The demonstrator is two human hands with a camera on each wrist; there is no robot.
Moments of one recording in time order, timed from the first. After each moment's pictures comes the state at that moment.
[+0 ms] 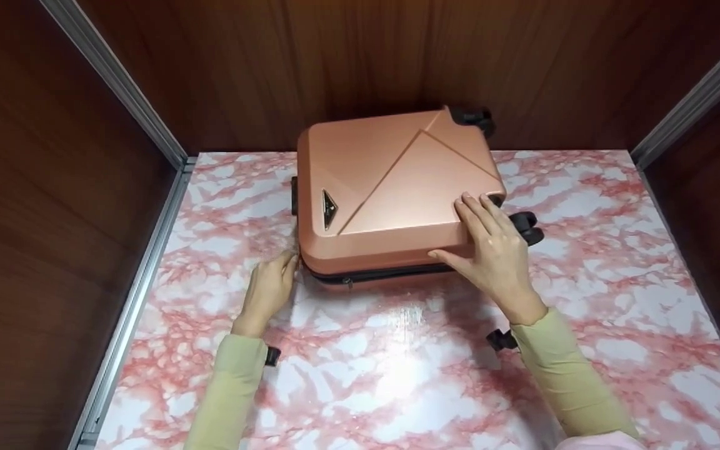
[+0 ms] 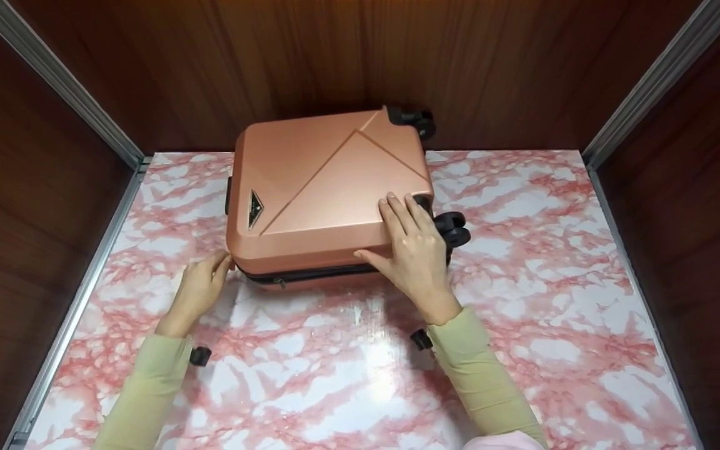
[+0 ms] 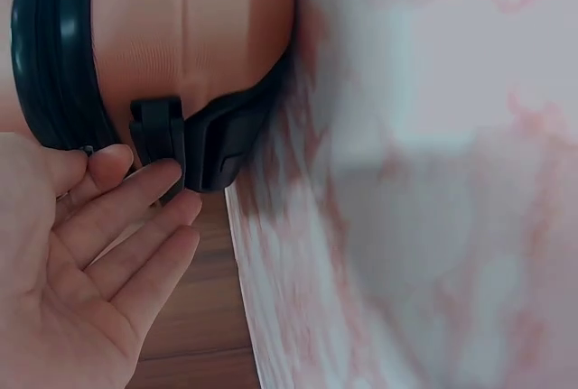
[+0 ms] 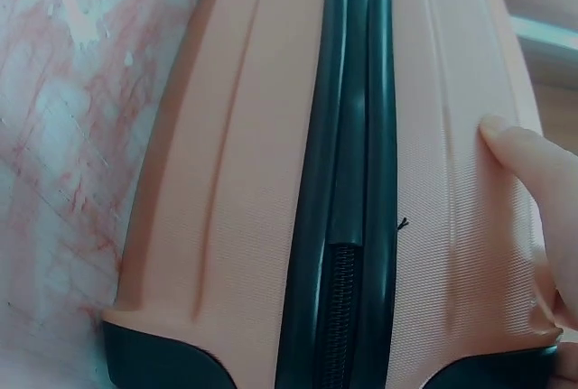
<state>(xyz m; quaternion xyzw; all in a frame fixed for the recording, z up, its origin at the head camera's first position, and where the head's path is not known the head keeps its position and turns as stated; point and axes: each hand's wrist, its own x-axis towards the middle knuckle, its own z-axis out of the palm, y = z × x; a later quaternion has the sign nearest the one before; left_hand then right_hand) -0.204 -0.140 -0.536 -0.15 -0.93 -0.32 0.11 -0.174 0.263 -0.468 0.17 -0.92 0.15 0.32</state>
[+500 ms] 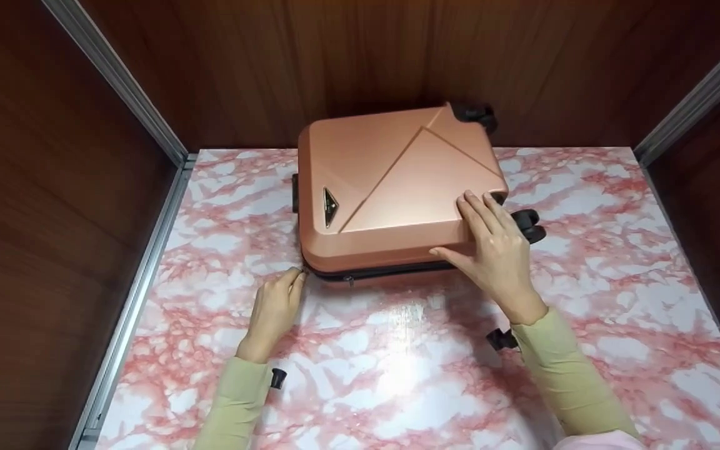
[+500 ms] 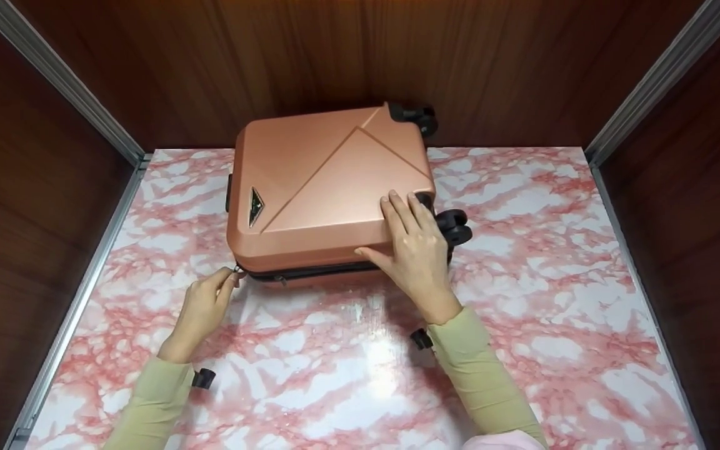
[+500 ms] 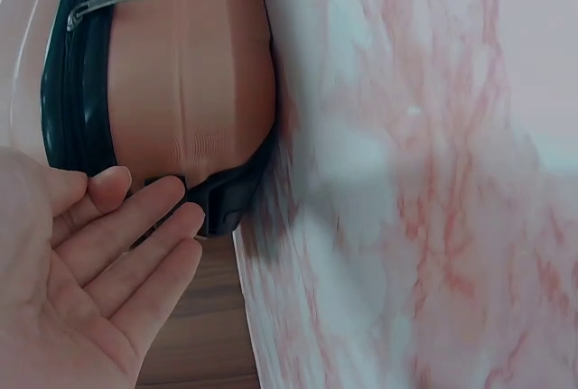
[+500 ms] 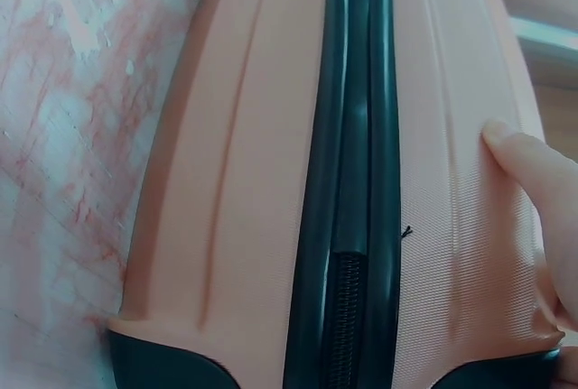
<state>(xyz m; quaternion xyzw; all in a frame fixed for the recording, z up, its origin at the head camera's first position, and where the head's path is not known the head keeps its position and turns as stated) -0.163 -0.129 -0.540 -0.17 -0.92 -0.32 0.14 -0.173 0.261 -0.471 0.17 -0.91 0.16 0.34</state>
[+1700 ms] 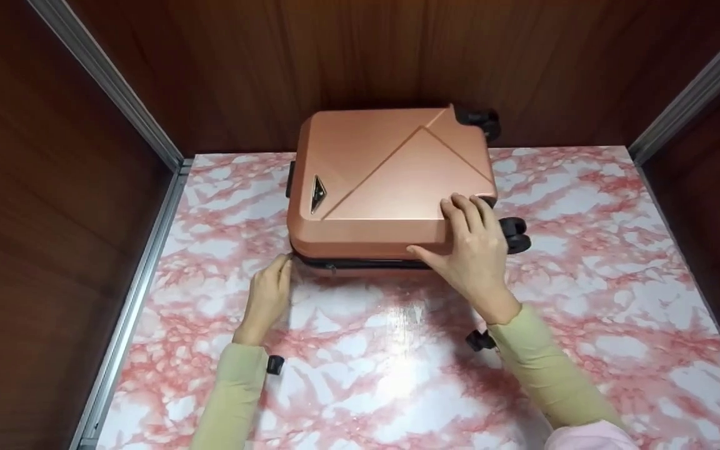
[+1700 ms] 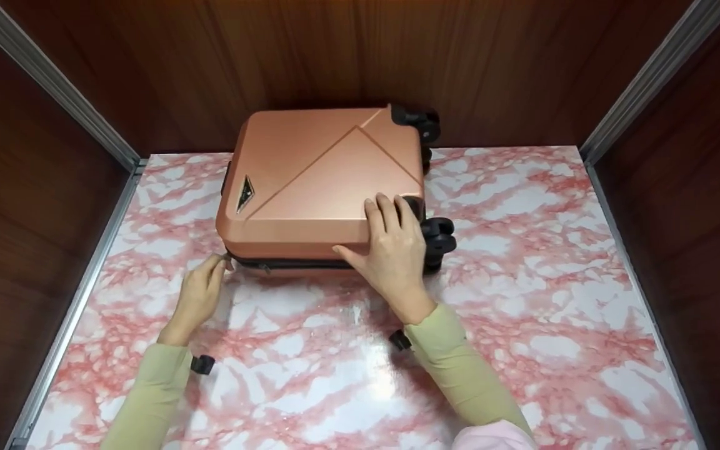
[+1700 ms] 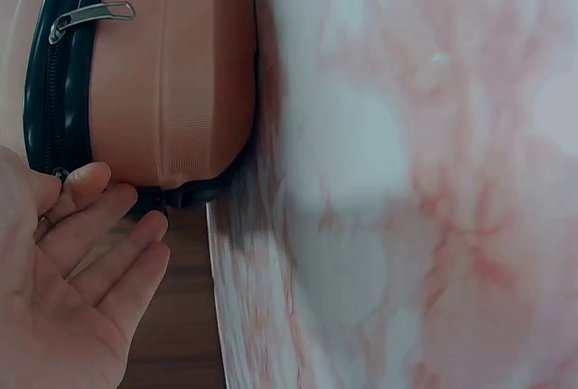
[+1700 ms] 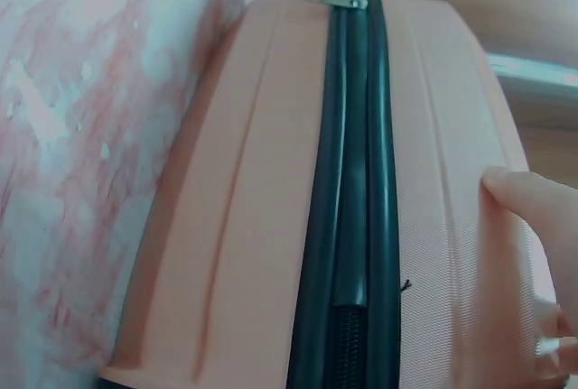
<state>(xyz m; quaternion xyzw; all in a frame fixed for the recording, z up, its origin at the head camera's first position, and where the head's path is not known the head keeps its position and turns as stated) -0.196 -0.140 -0.551 -0.14 -0.90 -0.39 0.14 -0.179 0.229 -0.471 0.13 -0.91 0.15 0.37</state>
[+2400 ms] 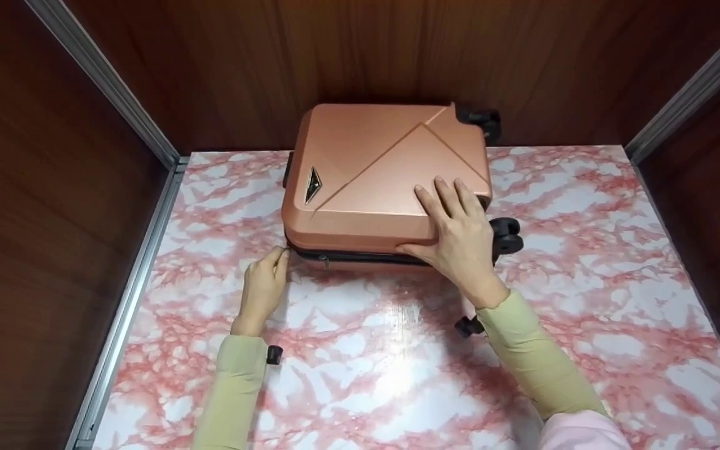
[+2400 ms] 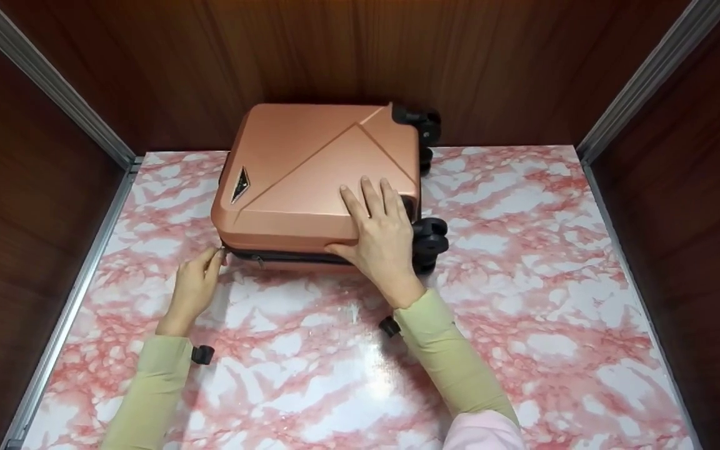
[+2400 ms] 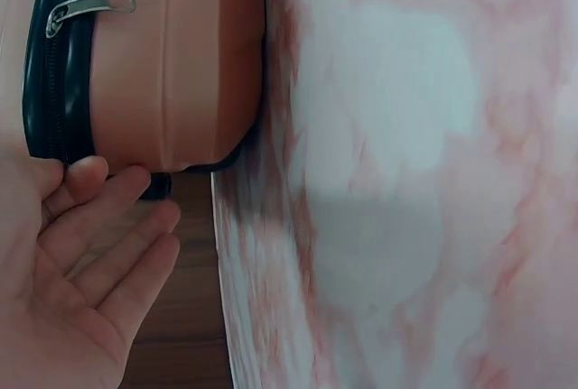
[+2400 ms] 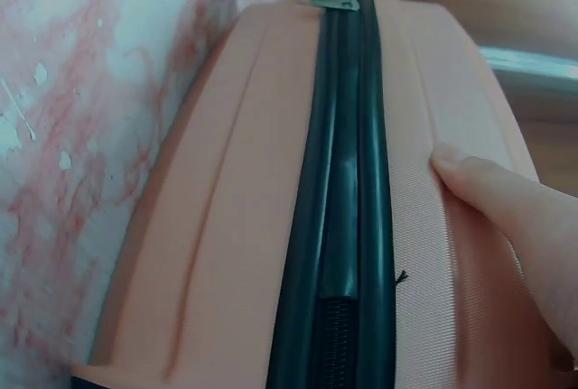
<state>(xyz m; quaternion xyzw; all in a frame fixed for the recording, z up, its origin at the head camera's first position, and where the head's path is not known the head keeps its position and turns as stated) -0.211 -0.142 -0.550 -0.11 -0.90 -0.39 0.15 -0.199 0.221 -0.468 0.15 -0.93 0.09 0.33</state>
